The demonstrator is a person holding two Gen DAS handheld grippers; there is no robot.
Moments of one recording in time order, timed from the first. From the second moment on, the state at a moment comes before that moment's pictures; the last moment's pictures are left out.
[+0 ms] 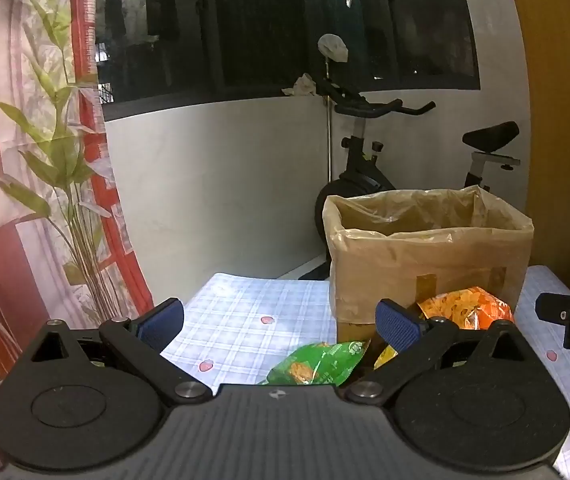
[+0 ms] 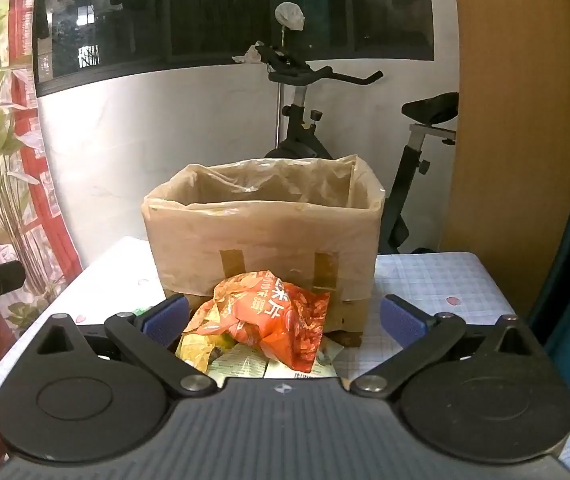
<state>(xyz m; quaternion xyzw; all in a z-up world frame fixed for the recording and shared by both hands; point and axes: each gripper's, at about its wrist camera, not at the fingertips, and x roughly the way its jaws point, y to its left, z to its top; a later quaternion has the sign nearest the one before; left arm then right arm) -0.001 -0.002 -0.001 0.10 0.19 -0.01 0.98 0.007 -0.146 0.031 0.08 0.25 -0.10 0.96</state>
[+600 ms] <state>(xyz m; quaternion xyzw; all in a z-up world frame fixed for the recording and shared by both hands) 0.000 0.002 0.012 0.09 0.19 0.00 0.98 0.004 -0.147 0.034 0.08 0.23 -0.10 0.96</state>
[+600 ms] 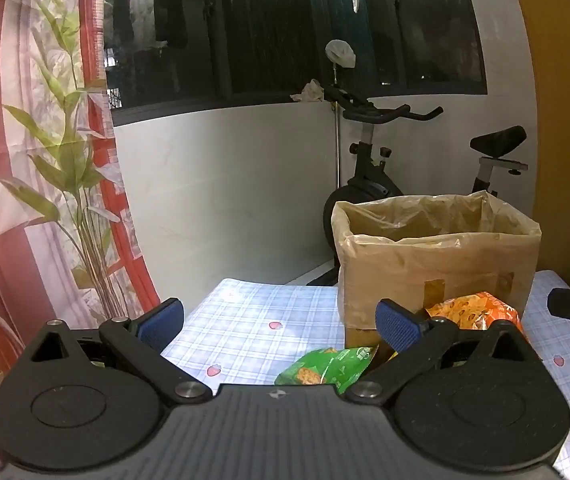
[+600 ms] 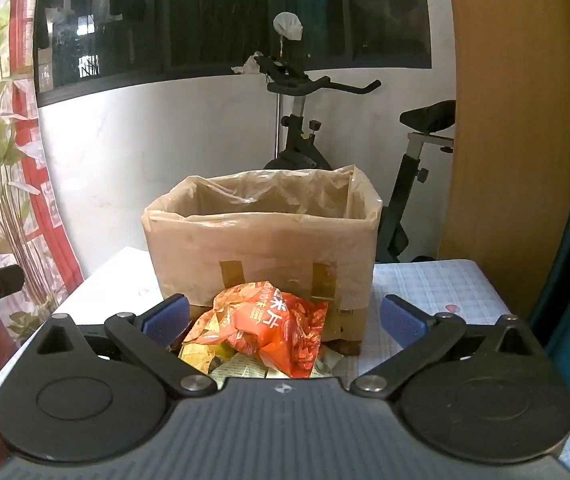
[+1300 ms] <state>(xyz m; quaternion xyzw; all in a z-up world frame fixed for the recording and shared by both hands) -0.001 0.001 0.007 0.08 0.18 0.01 0.98 0.005 -0.148 0.036 0.08 0.23 -0.10 0.96</state>
